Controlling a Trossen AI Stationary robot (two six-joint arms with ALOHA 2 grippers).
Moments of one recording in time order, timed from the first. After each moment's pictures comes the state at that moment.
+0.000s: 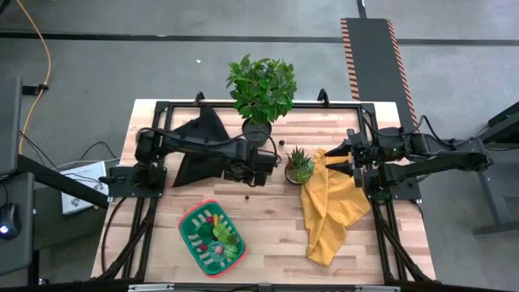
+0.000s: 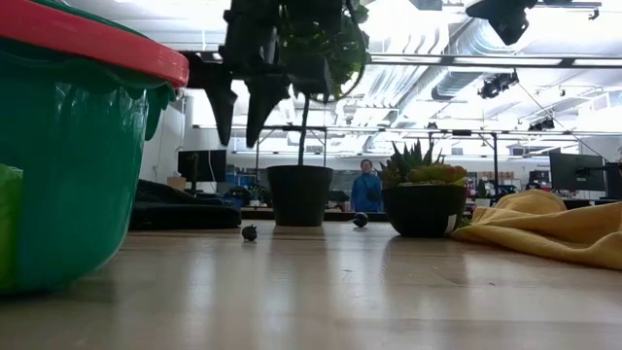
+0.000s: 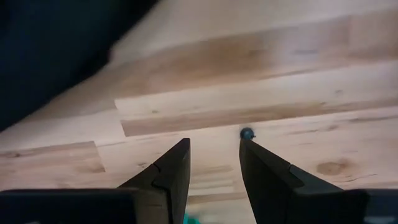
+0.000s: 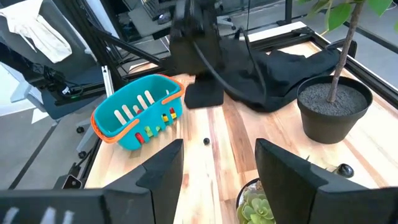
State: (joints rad) left arm 0.08 1.99 1.71 -1.35 -0.02 -1.44; right arm 0.04 0.62 0.77 -0.48 0.01 0.25
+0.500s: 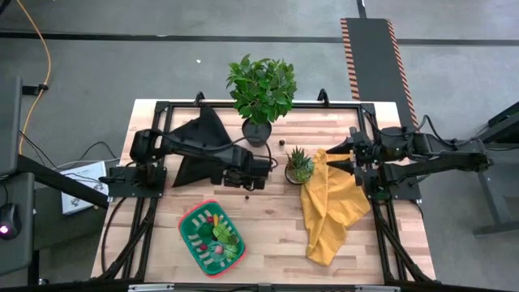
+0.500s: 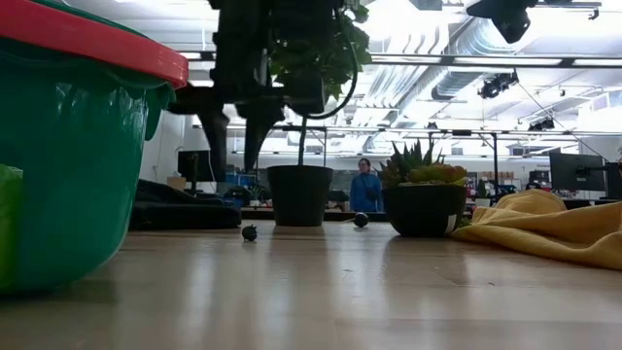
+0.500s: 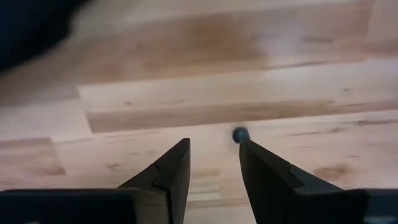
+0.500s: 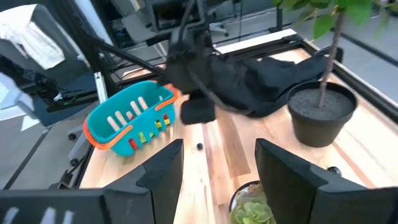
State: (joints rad) left arm 0.07 1.94 1.51 -1.12 0.03 -1.52; right arm 0.04 0.60 0.77 -0.48 0.04 0.25
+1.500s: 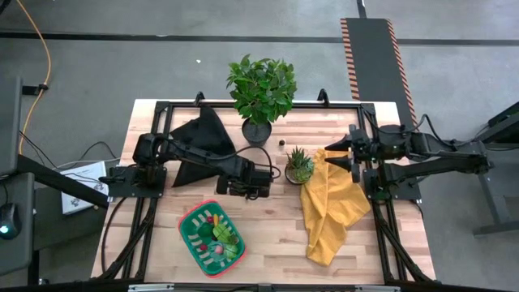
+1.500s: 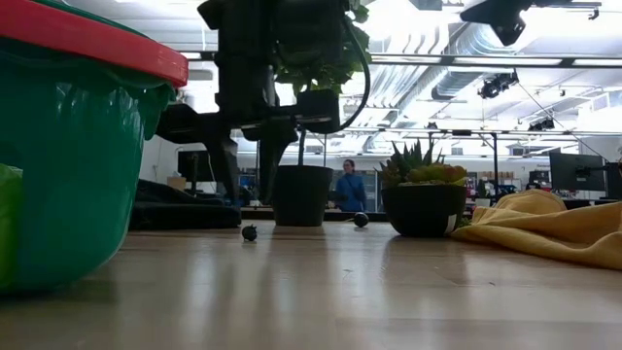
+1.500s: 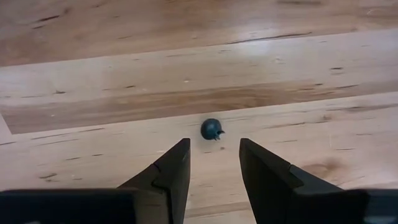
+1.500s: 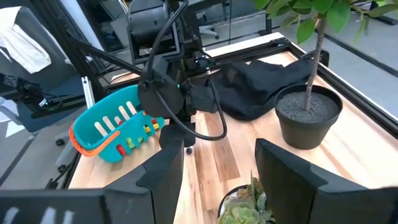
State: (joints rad) left arm 0.01 1.98 1.43 -0.91 0.03 -1.58; right arm 0.00 0.61 0.77 -0.47 0.04 0.23
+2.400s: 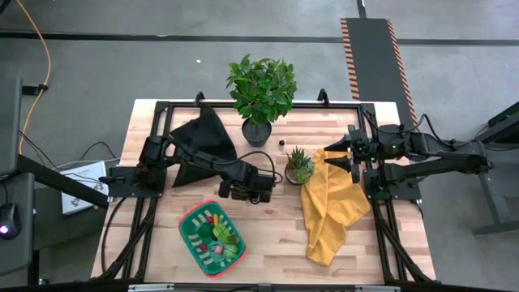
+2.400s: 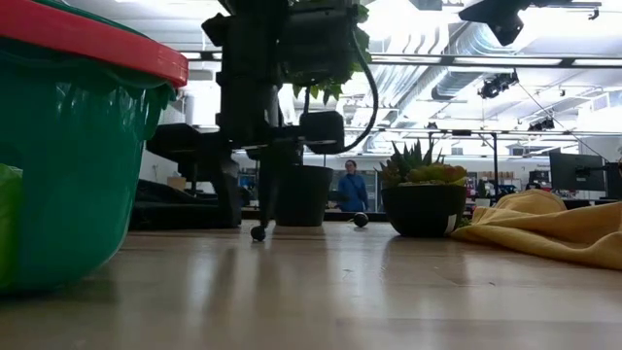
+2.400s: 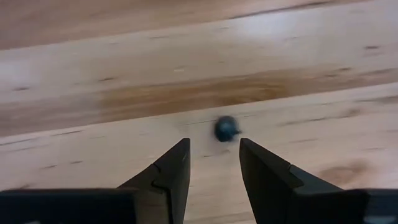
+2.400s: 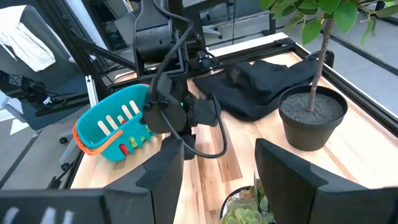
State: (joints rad) left arm 0.00 2.04 1.43 -0.87 0.07 -1.56; right arm -0.01 0.62 0.77 -0.46 0.02 0.23
